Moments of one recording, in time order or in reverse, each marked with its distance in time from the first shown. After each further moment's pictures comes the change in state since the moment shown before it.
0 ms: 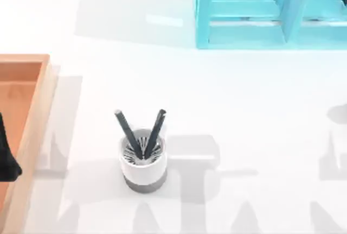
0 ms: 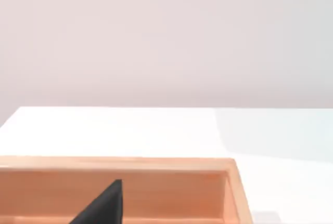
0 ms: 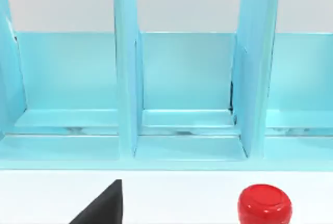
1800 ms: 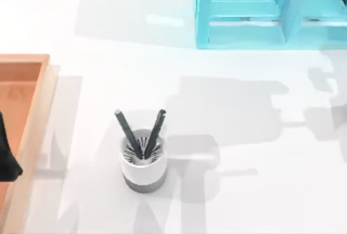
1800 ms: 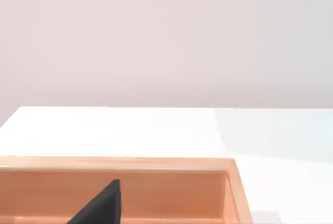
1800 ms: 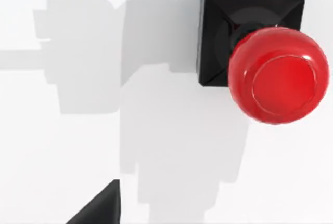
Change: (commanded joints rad) left arm 0.000 0.000 0.000 0.000 0.000 0.000; right arm -0.099 1.991 1.807 -1.385 -0.005 -0.111
